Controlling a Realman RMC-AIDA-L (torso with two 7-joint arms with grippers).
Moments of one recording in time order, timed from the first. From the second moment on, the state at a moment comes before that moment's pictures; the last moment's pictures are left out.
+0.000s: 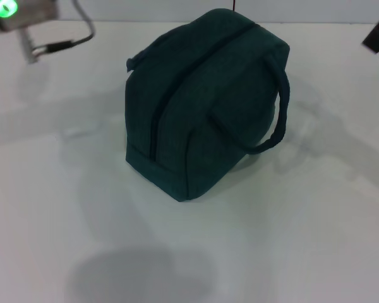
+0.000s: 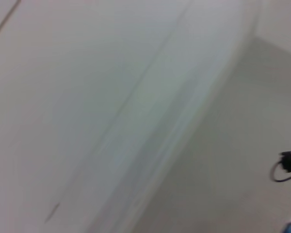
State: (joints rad) left arm -0.69 -1.99 0.85 0.72 1.47 1.61 -1.96; right arm 0.42 1.94 -1.20 -0.41 -0.89 -1.59 1.28
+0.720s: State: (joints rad) left arm -0.31 -2.03 0.77 0.65 1.59 1.94 -1.22; right arm 0.43 2.02 -1.21 -0.47 -1.31 -1.76 0.86
